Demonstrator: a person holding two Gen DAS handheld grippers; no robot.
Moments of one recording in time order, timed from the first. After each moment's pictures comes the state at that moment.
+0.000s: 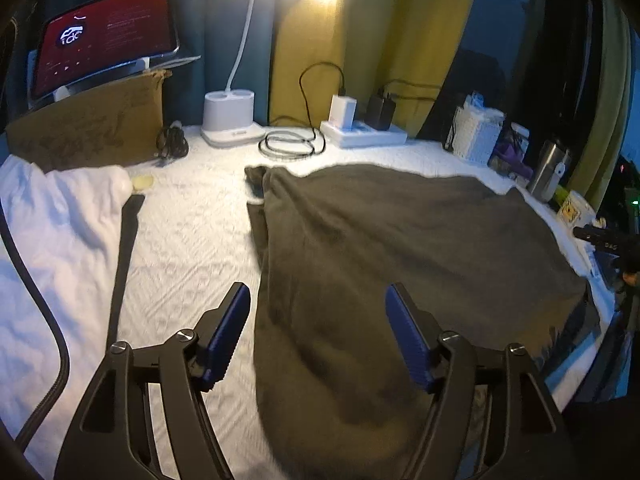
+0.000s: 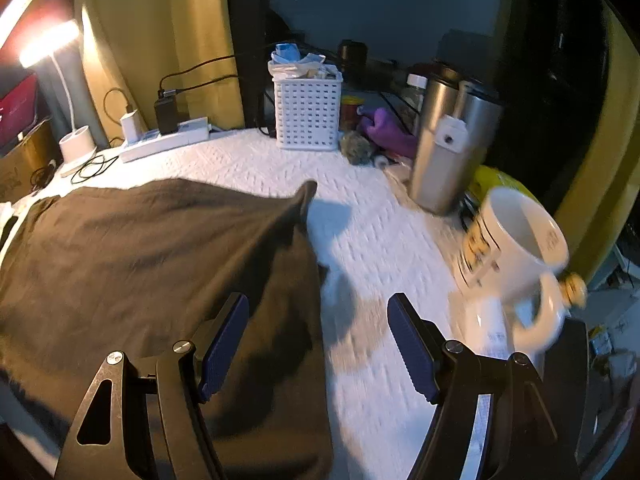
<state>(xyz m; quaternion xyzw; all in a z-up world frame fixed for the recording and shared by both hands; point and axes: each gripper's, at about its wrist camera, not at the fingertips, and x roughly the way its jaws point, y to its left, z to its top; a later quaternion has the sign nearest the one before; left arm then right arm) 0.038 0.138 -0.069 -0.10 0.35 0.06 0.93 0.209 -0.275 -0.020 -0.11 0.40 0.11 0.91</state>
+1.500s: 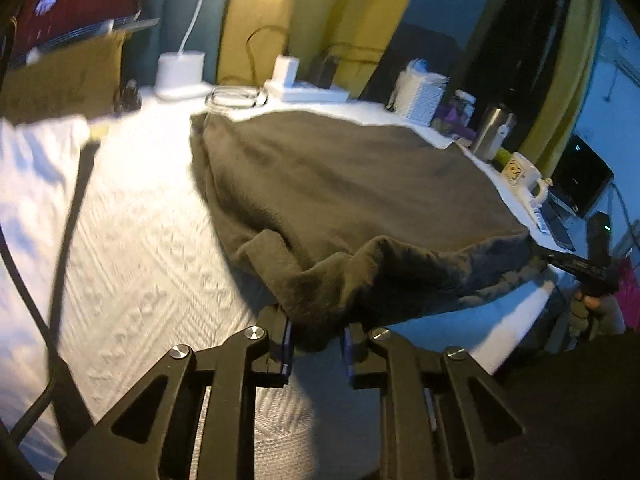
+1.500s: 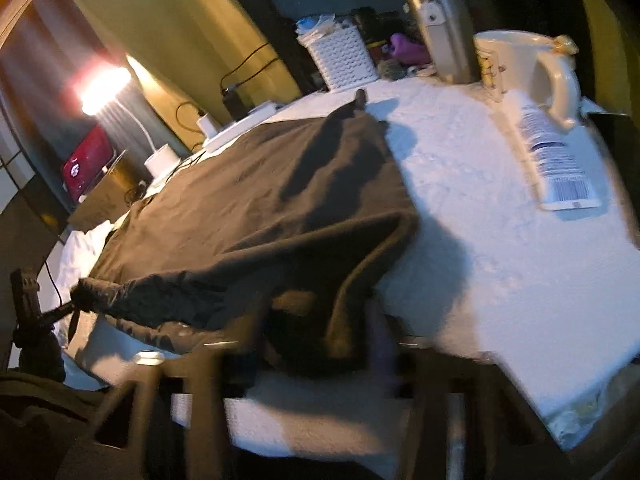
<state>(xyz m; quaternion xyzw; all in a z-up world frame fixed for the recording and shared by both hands) -0.005 0.107 -0.081 -0.12 0.37 -0.04 0.92 0.108 -0.309 -0.077 0.10 0.44 0.23 0.87</state>
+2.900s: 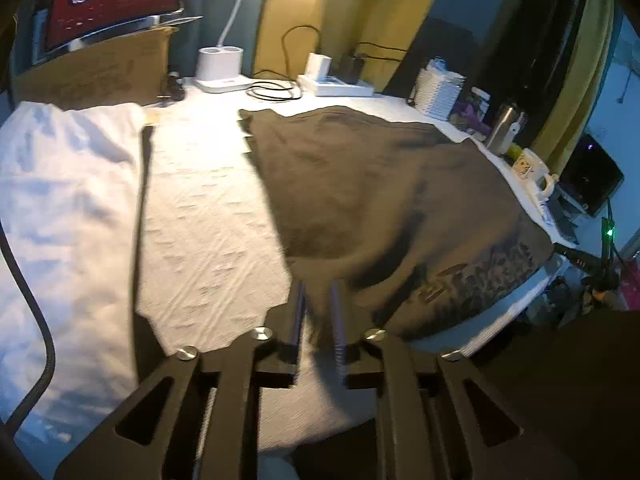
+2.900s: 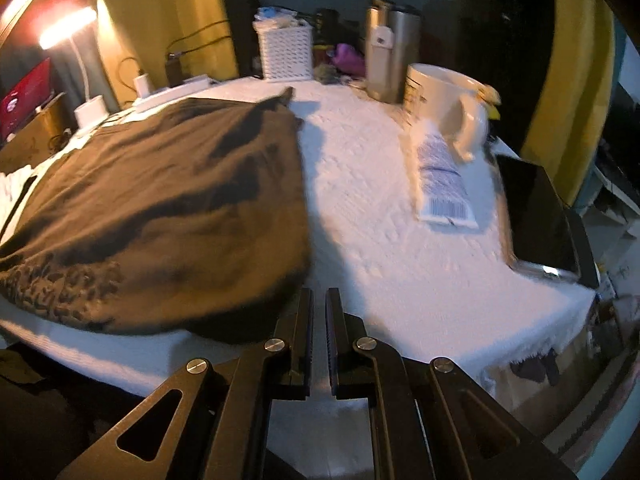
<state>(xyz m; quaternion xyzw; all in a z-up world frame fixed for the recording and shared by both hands) -0.042 0.139 -0.073 -0.13 0.40 -0.02 0.91 0.079 -0.338 -0.055 -0.06 0.44 0.08 0.89</state>
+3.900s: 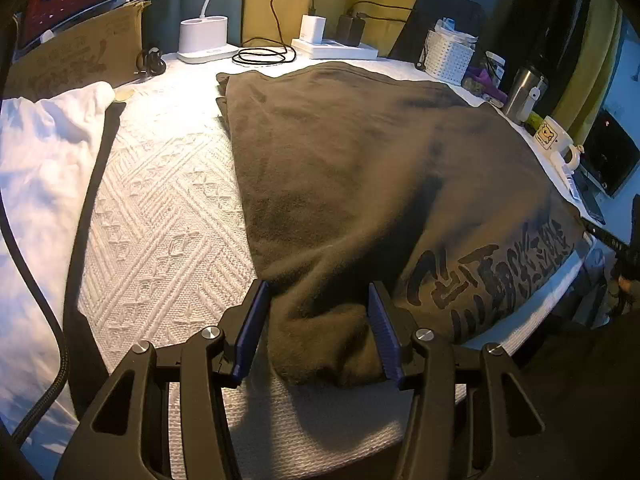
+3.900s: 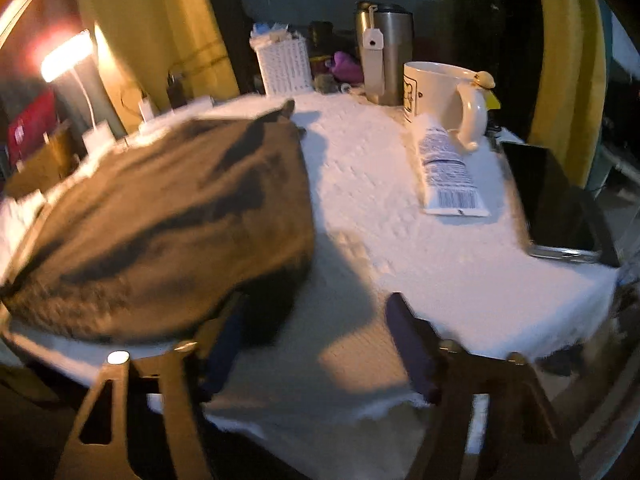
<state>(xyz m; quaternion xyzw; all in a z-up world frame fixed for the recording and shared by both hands) -0.013 0.111 -0.110 -0.10 0.44 0.01 0.89 0.085 -0.338 -0.068 0.02 0.41 0.12 0.90</state>
